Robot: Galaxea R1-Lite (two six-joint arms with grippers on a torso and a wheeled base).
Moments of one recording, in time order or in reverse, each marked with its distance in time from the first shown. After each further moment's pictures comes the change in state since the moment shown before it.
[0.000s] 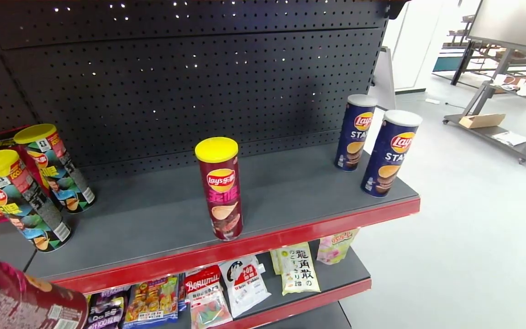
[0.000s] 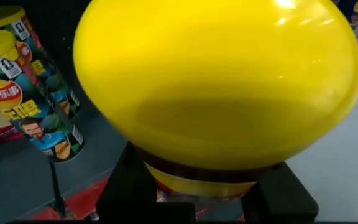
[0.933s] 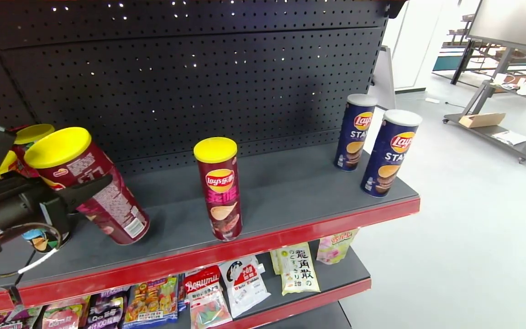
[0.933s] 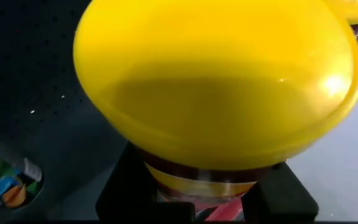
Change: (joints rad) left arm -0.143 0.796 -0.087 -0.634 0.003 0.000; right arm 0.000 0.000 -0.001 0.000 0.000 -0.001
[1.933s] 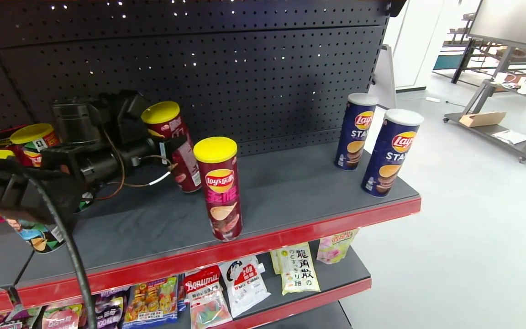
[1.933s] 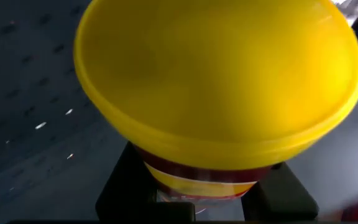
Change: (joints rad) left arm -0.224 0.582 -0.506 -0.095 0.233 -0.101; right arm 0.000 0.000 0.001 0.000 0.000 0.001
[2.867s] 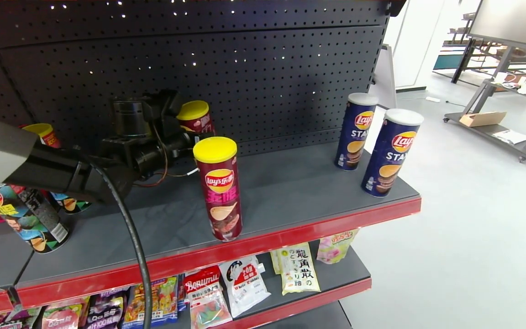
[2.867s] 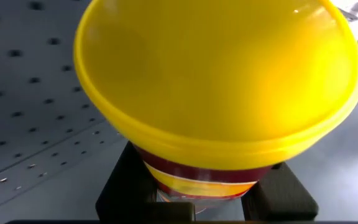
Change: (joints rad) left arm -0.107 0.146 -0.202 0.068 0.123 -0.045; right arm 0.000 0.000 0.000 0.000 0.000 0.000
